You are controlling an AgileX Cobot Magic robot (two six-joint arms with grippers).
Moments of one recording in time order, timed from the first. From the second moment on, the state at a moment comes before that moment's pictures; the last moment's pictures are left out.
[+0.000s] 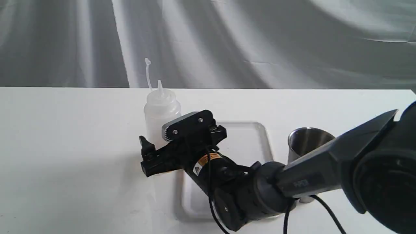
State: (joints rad) left arm -0.02 0.00 0.00 -0.01 0.27 0.04; right arm 0.59 2.32 -1.22 0.21 -0.85 -0.15
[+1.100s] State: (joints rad) left arm -0.02 0.00 0.00 -0.01 0.27 0.04; right arm 0.56 2.44 -1.37 0.18 -0.78 -0.15
